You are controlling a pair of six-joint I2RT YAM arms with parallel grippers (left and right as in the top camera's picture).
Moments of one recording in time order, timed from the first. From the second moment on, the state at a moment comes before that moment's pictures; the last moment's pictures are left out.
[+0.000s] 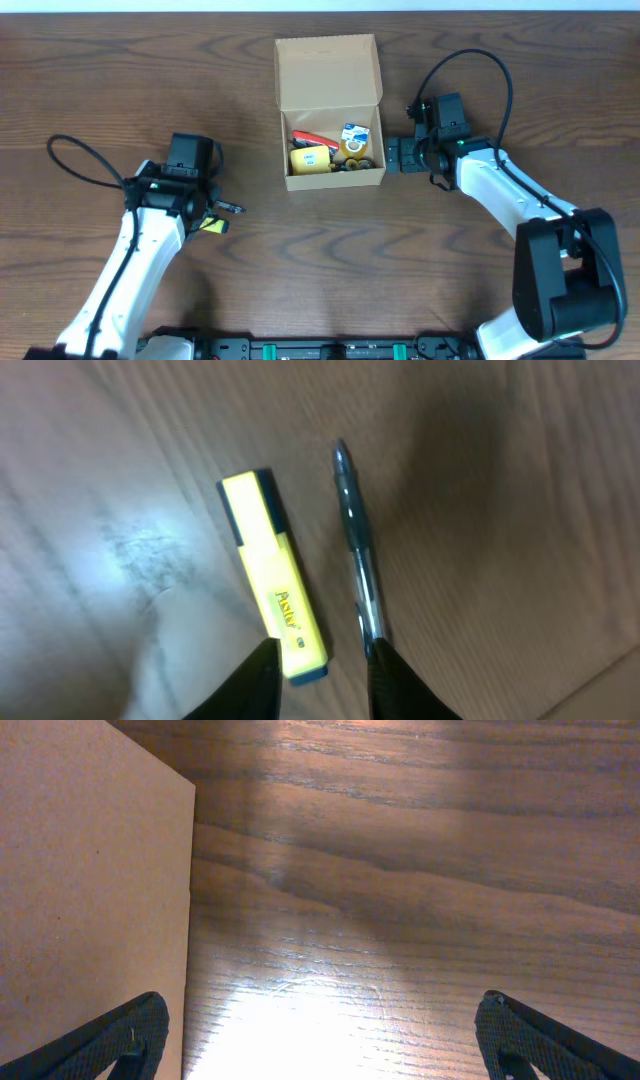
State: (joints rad) left arm -0.15 1.33 0.85 -0.80 -0.21 -1.17; right arm 0.21 1.74 1.00 -0.35 -0.05 0.15
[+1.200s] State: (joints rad) left arm -0.14 1.65 0.83 -0.57 -0.12 -1.61; right arm 0.21 1.74 1.00 -0.35 -0.05 0.15
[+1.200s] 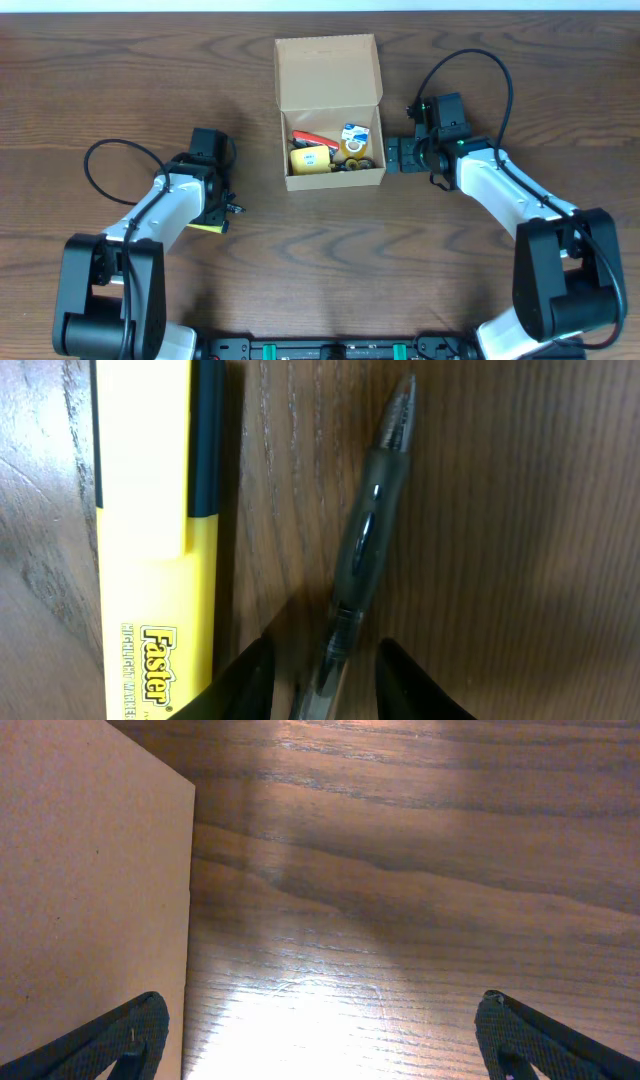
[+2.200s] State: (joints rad) left arm -0.06 1.66 0.84 -0.69 0.00 -1.60; right arm 0.21 1.74 1.00 -0.35 -0.05 0.15
